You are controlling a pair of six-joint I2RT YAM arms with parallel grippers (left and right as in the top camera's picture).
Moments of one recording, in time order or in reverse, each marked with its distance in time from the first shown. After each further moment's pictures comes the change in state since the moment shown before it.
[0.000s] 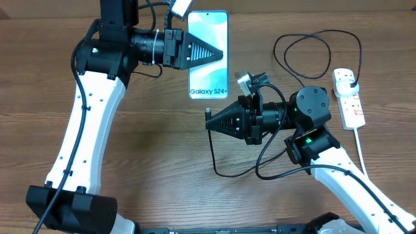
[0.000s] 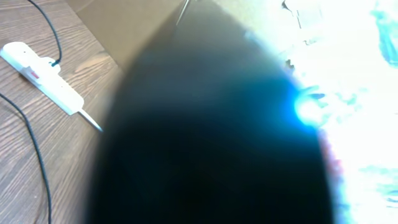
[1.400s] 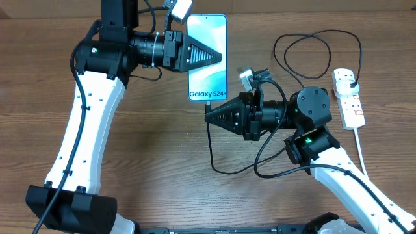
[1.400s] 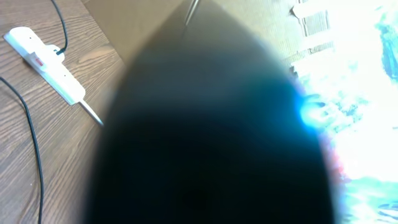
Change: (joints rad) left arm 0.000 0.000 0.000 -0.093 -0.029 0.014; right arm 0.001 0.000 0.000 0.023 0.075 0.040
